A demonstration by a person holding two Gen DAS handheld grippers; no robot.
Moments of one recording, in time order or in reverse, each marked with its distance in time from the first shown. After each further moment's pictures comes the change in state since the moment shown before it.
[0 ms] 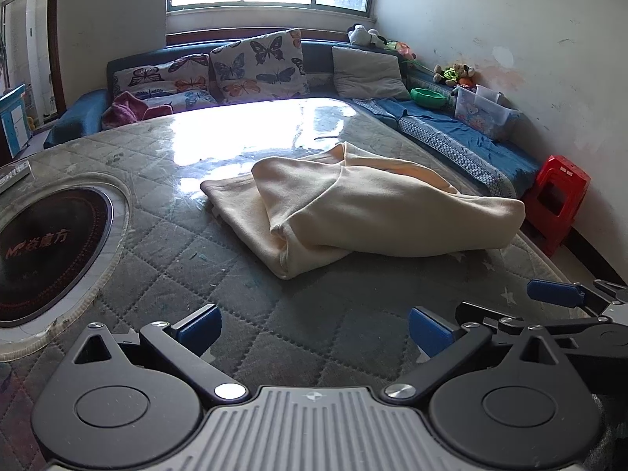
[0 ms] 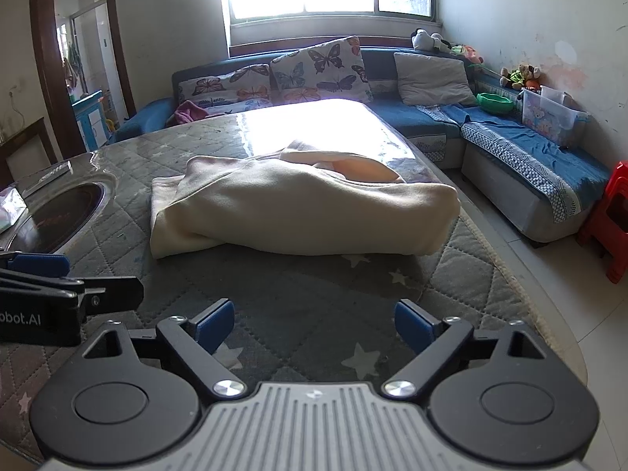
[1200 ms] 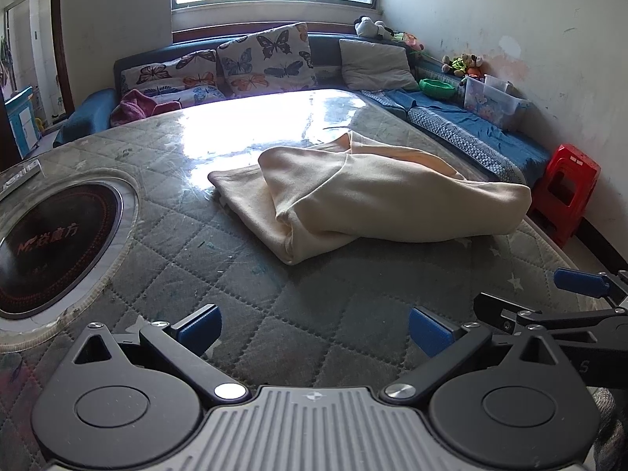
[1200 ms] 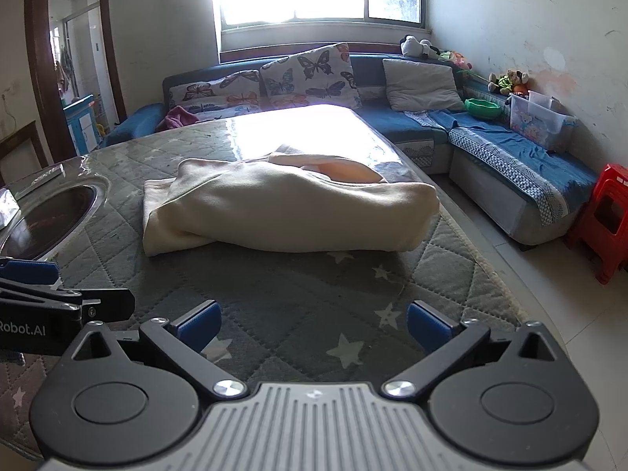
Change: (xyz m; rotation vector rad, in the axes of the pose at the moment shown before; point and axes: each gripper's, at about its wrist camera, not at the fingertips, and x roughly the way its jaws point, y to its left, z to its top) left arm 0.004 0.026 -0.001 0.031 0.023 0.049; right arm -0.008 -0.002 -0.006 0.000 -0.021 -0.041
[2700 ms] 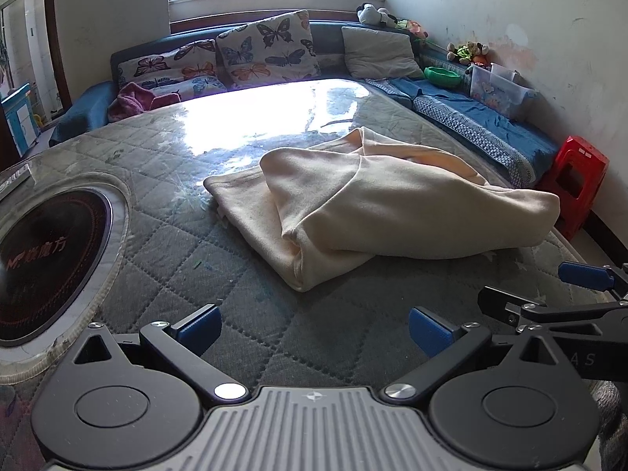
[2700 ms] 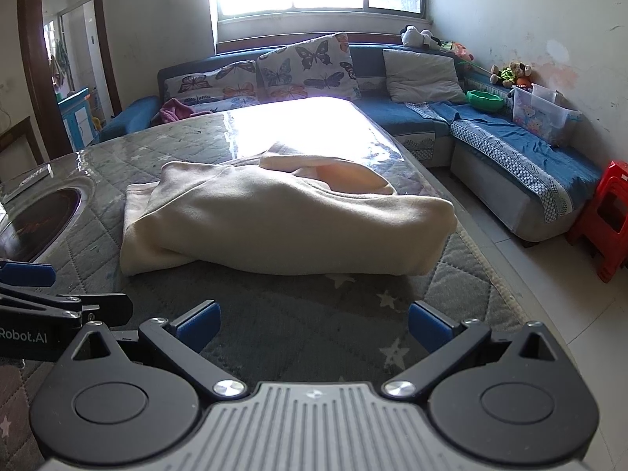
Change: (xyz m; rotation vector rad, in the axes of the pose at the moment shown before) left arm 0.033 0.007 0.025 0.013 0.041 0.008; right arm 0.035 -0.002 0.022 0.005 0.034 -0.001
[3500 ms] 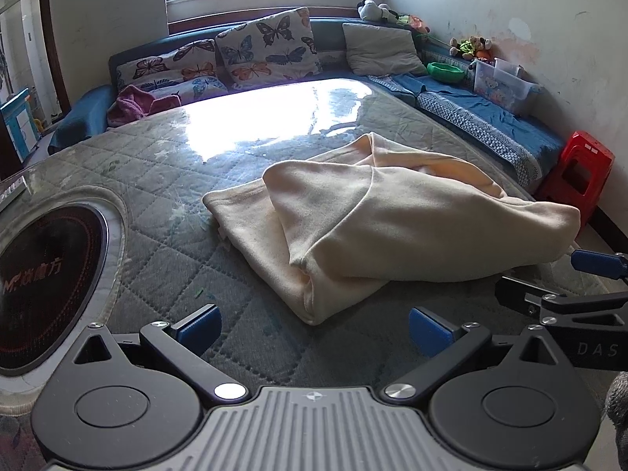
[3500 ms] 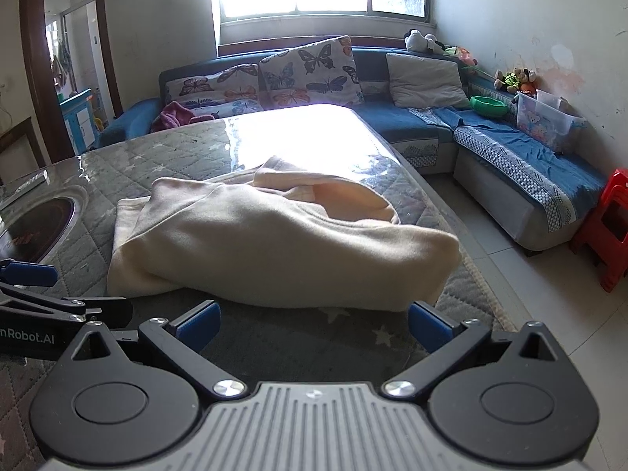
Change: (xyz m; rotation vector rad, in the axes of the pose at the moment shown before) left arm 0.016 0.005 0.023 0.020 0.009 0.014; right arm 0.013 -0.008 0.019 -0.016 -0.015 0.009
